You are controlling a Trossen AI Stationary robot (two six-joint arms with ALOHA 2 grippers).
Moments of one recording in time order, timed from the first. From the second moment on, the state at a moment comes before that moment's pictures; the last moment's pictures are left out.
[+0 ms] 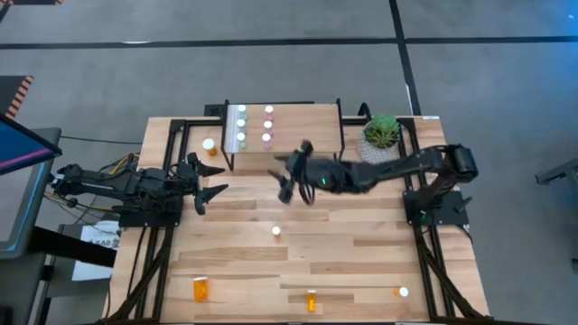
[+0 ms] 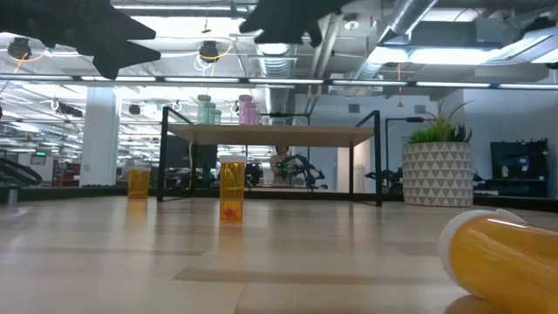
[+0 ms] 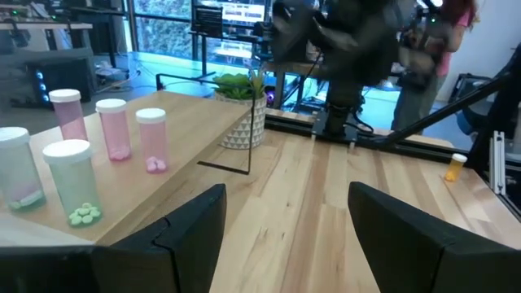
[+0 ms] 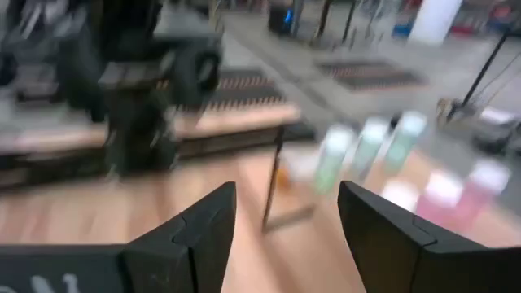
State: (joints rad) left arm -0.15 0.33 0.30 -0.07 -0.40 -0.15; right arm 0.05 1.67 1.25 0.17 0.47 0.05
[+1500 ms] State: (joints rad) left arm -0.15 0.33 0.30 -0.06 -0.43 -0.15; right arm 0.34 2.04 0.99 0.62 0.47 0.42
